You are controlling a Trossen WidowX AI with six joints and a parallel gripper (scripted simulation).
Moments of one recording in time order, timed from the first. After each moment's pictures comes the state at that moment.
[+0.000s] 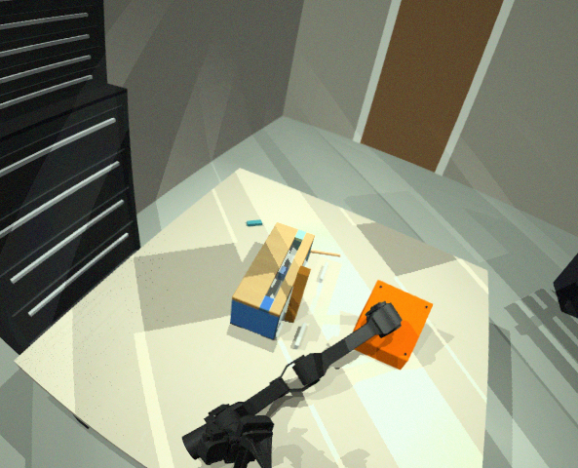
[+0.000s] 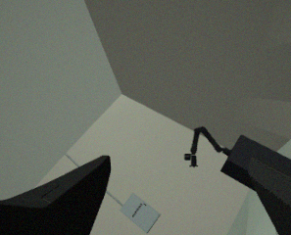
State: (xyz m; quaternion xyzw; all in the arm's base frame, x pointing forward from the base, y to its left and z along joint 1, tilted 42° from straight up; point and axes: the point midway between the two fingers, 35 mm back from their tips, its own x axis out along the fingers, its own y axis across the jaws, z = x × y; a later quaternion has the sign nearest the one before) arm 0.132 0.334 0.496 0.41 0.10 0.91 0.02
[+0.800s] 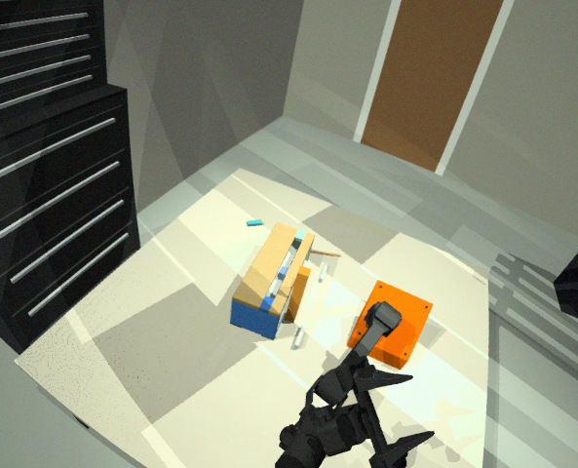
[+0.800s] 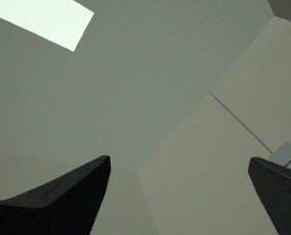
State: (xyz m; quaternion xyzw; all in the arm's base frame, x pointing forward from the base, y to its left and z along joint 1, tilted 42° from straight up) arm -0.027 0.096 0.592 0.26 0.04 0.90 -0.36
